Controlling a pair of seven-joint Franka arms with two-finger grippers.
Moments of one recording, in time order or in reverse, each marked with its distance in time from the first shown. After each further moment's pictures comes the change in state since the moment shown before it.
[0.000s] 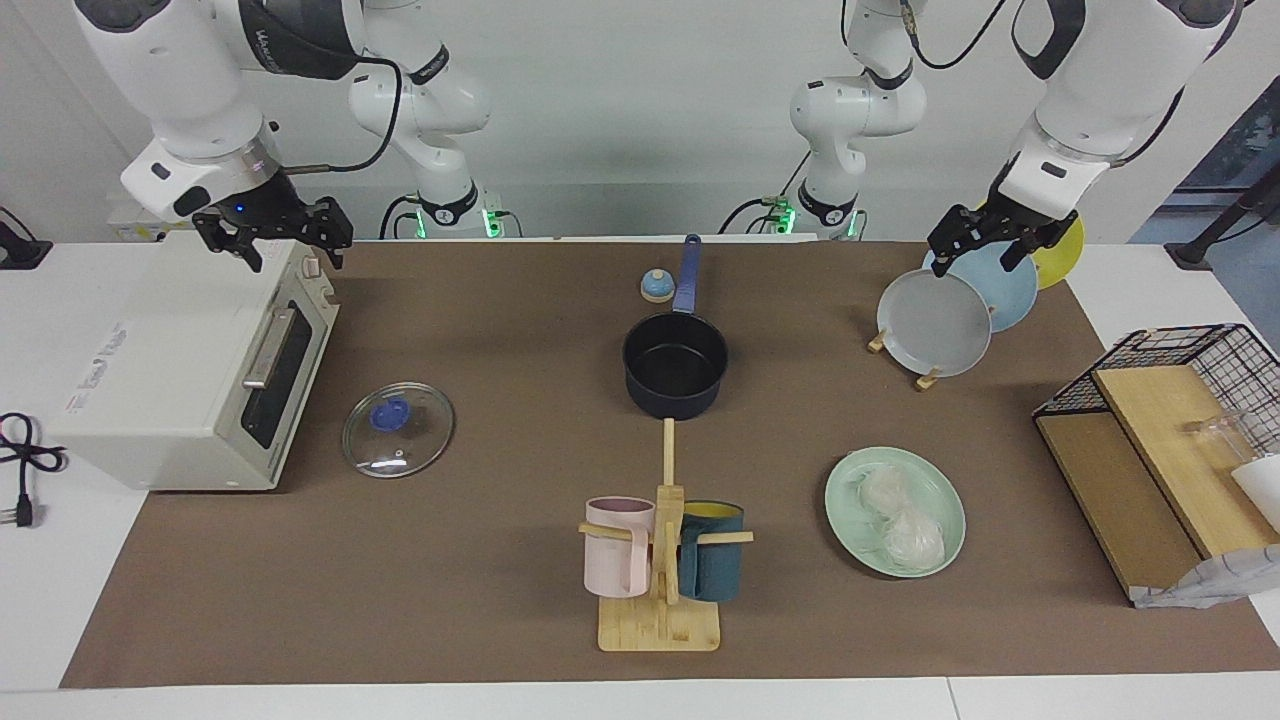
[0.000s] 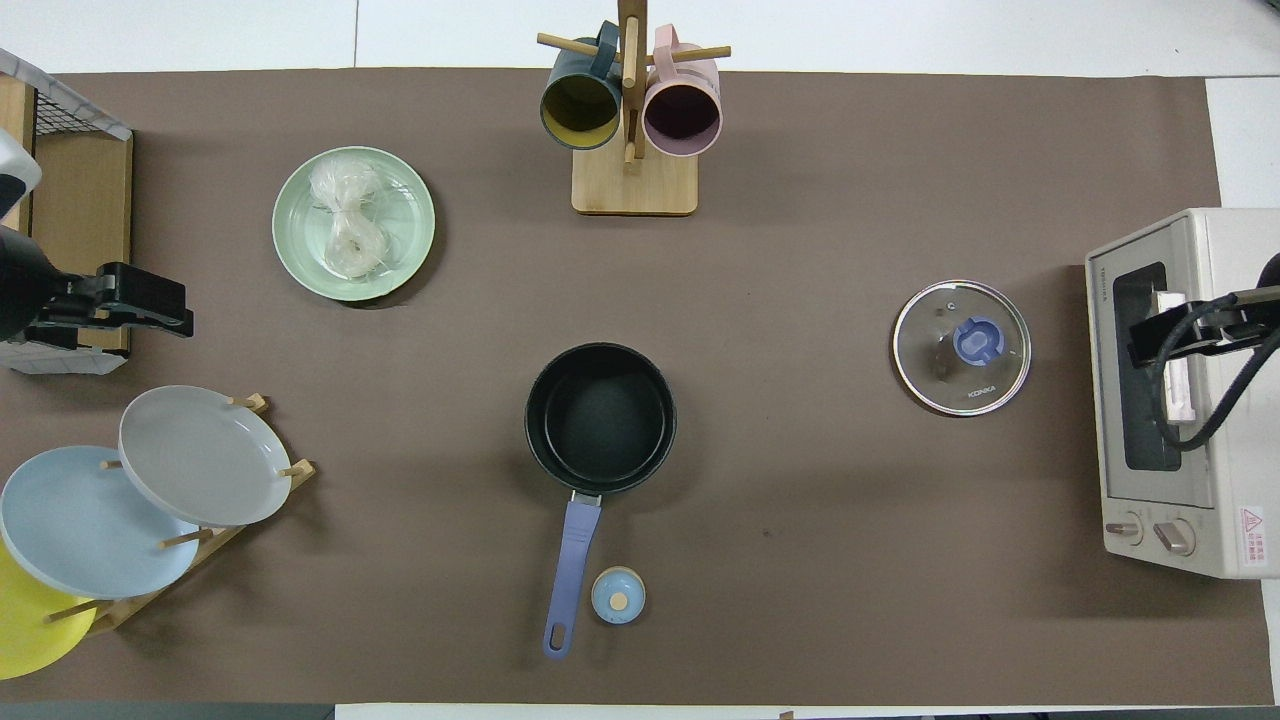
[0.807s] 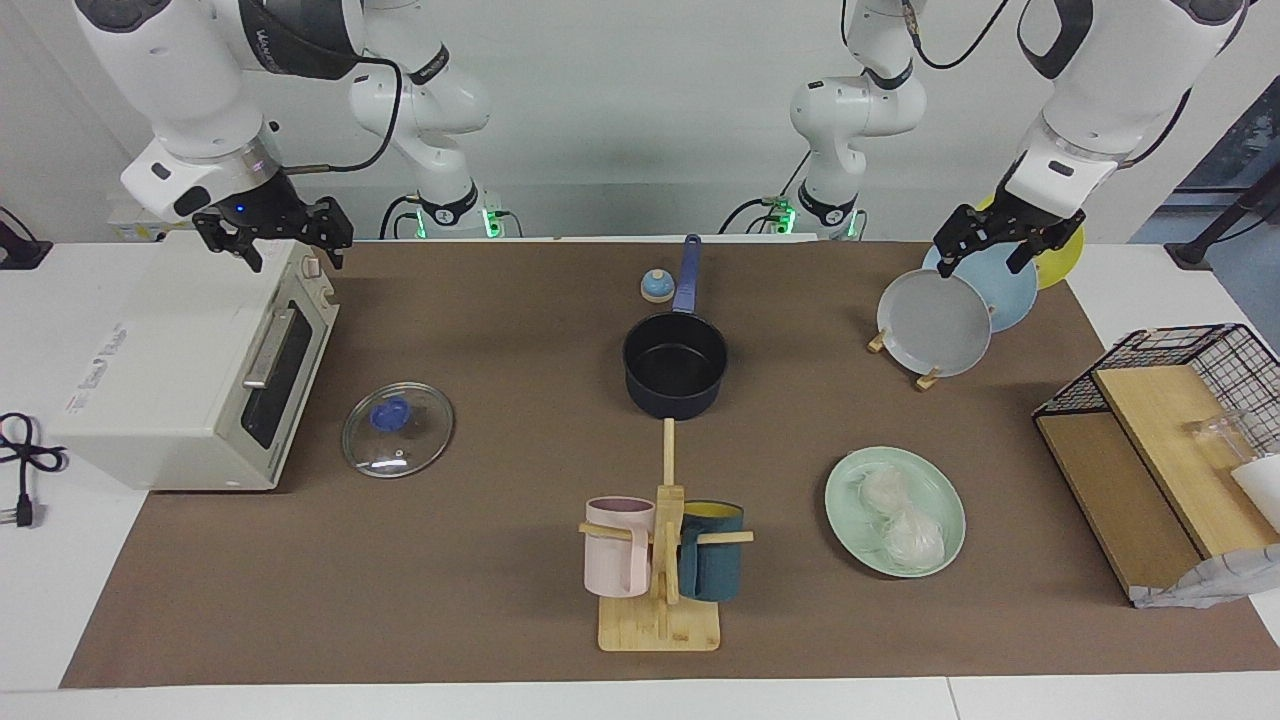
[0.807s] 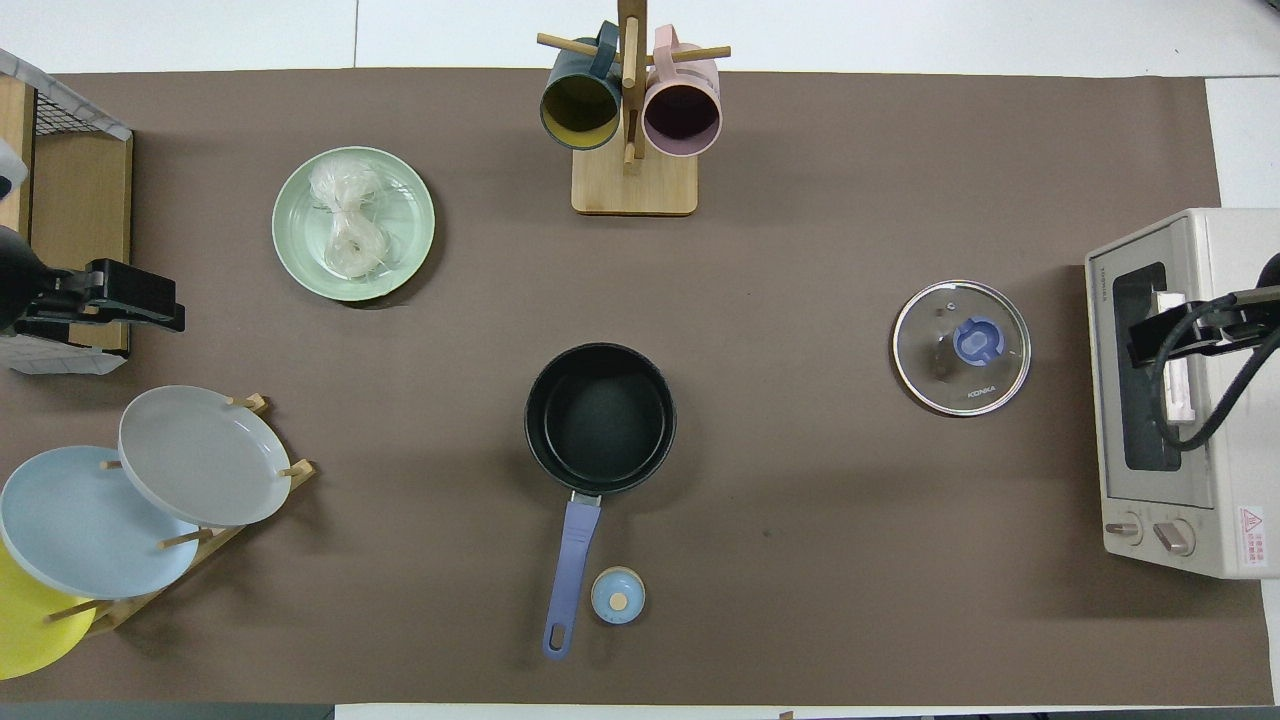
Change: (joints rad) left arm 0.010 0.000 0.002 0.000 -0.006 0.025 0.031; right arm 0.000 0.000 0.000 0.000 0.000 0.000 0.000
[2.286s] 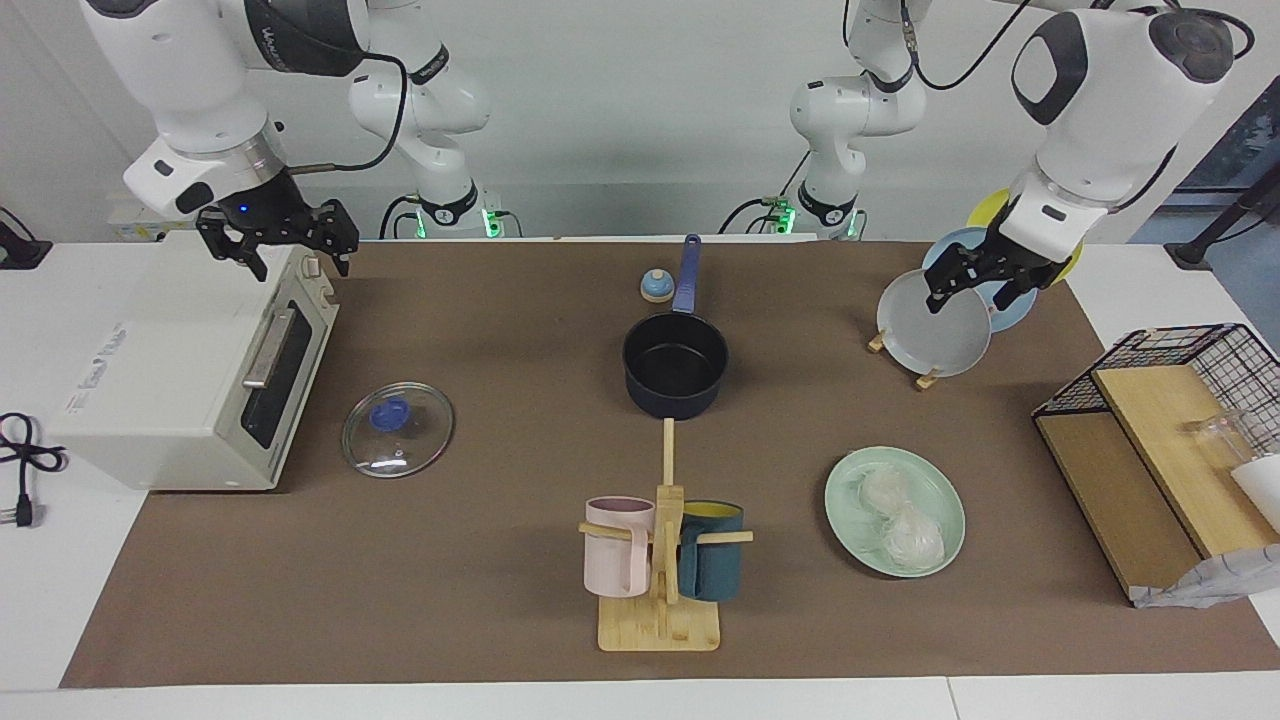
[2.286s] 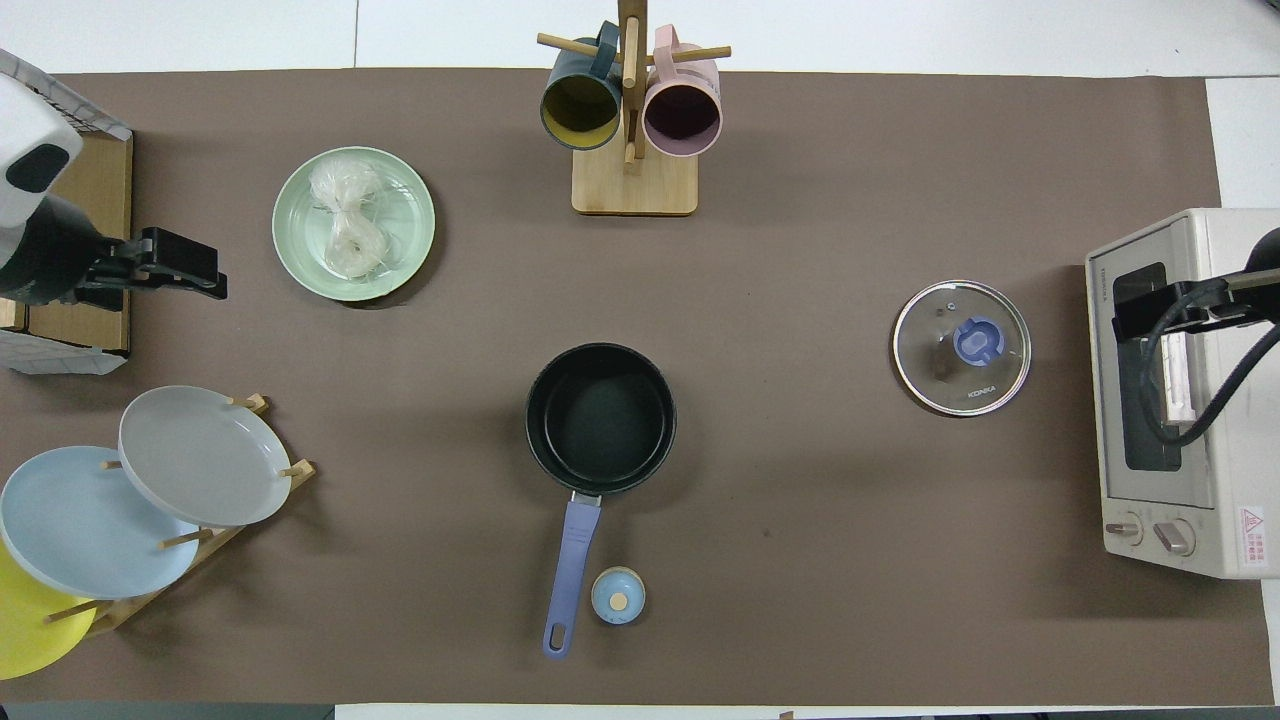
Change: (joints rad) left arm 0.001 0.101 0.000 -0.005 -0.040 0.112 0.000; right arm 0.004 0.000 0.009 -0.009 0.040 0.104 0.000
